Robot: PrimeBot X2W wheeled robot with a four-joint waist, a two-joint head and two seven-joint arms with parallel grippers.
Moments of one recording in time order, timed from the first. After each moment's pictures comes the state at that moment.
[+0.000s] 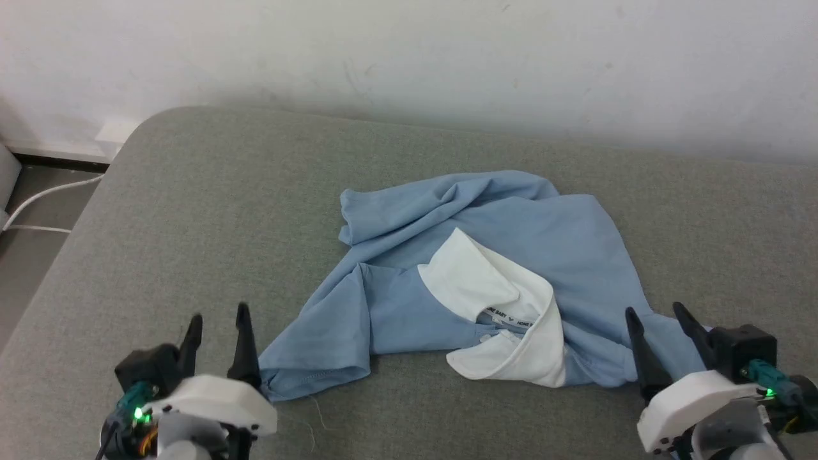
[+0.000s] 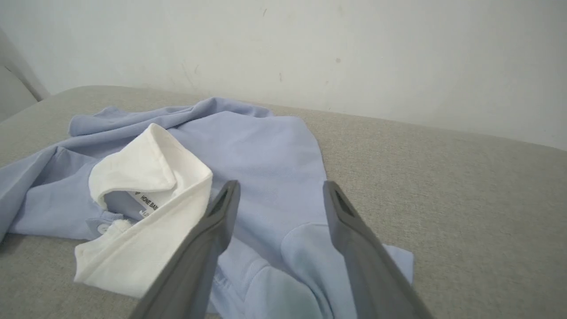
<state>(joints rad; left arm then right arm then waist) -0.07 0.35 -0.35 0.20 -0.73 0.31 -0.25 0.03 -0.05 -0.04 0.08 0.08 0.13 0.02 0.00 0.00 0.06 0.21</state>
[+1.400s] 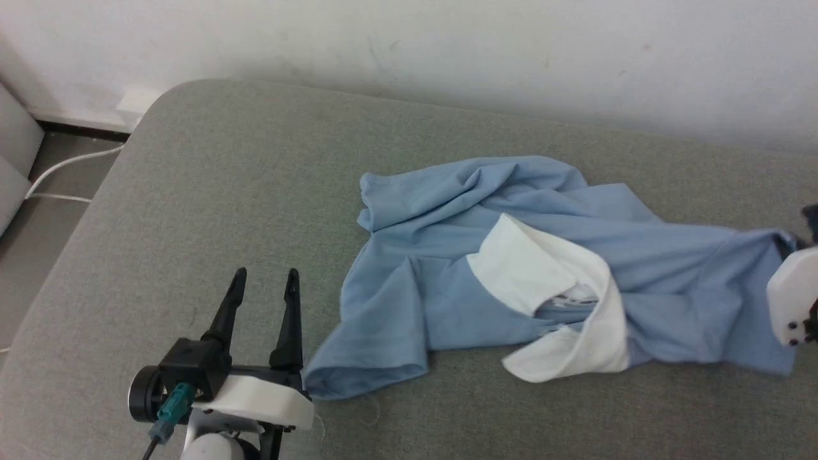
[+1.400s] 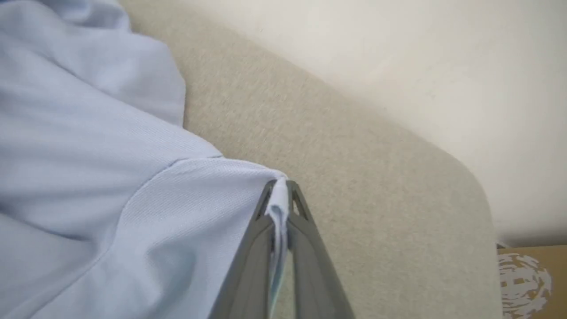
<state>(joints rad) -0.05 0.08 -0.10 0.08 -0.19 -0.02 -0.26 -0.34 -0.49 0.09 0.44 0.17 0.13 0.35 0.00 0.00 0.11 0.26</state>
